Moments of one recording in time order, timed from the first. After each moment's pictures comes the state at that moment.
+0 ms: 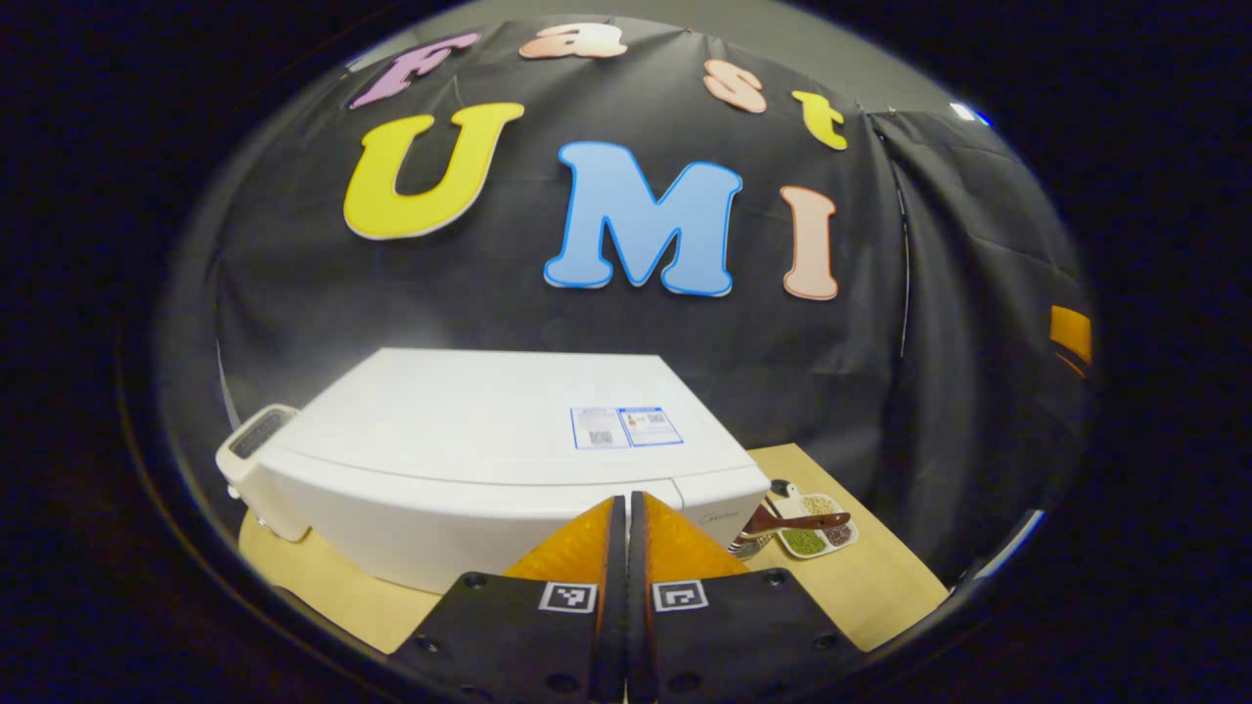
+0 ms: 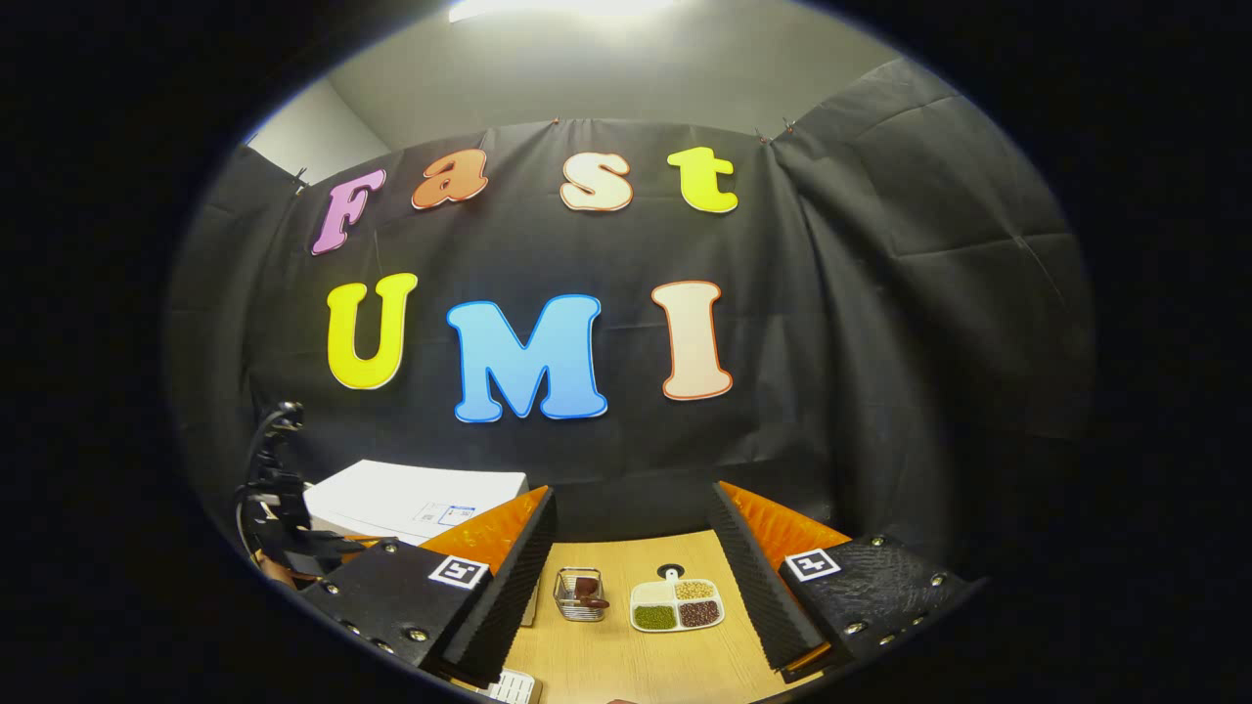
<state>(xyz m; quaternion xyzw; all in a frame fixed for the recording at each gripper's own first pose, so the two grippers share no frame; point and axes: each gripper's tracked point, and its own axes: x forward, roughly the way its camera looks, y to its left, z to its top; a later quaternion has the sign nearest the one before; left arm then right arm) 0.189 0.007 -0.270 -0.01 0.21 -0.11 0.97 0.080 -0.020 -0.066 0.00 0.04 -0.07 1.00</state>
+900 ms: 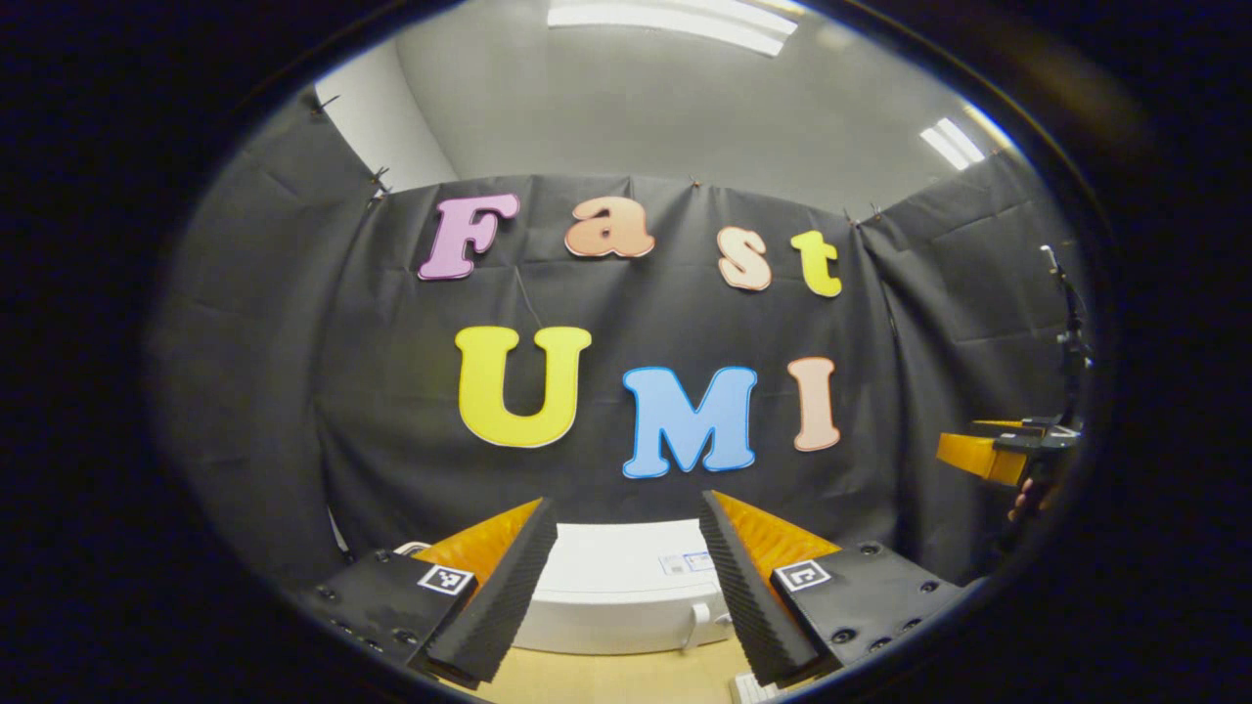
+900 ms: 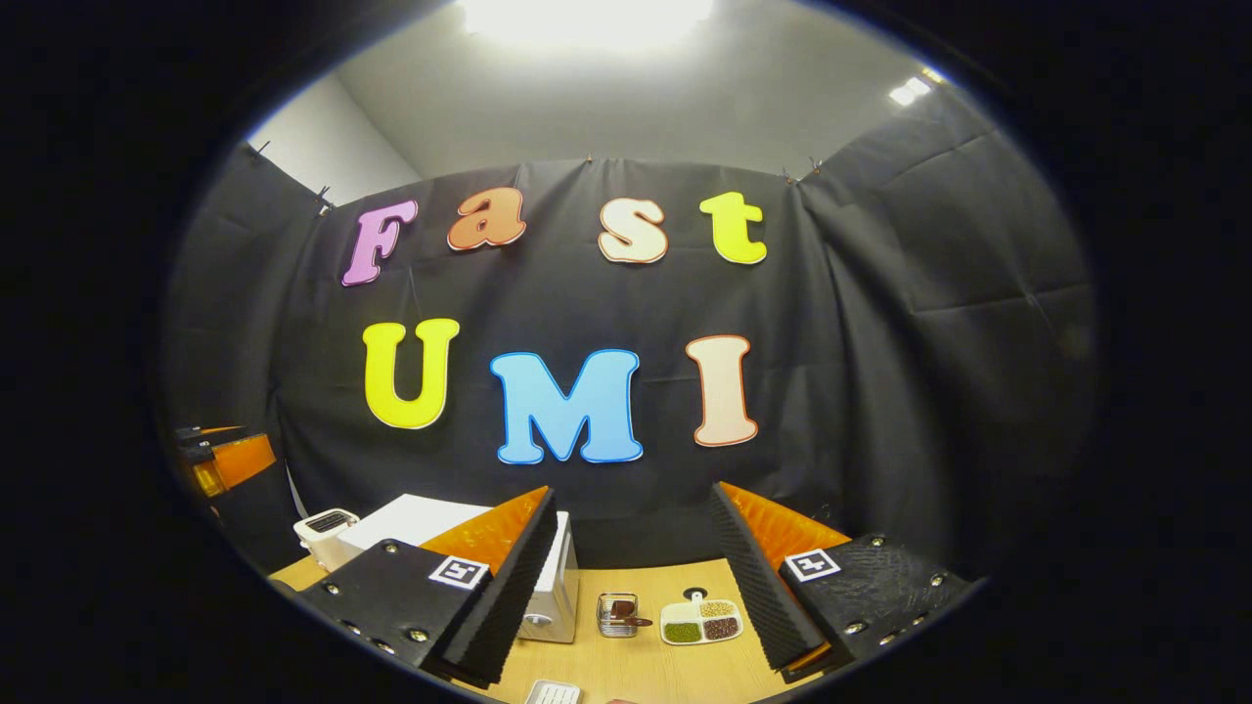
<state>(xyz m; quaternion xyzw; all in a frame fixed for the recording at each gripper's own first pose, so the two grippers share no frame) 0.058 0.106 -0.020 0.00 0.03 -0.05 1.00 0.043 0.043 0.015 -0.02 0.00 -0.06 1.00</state>
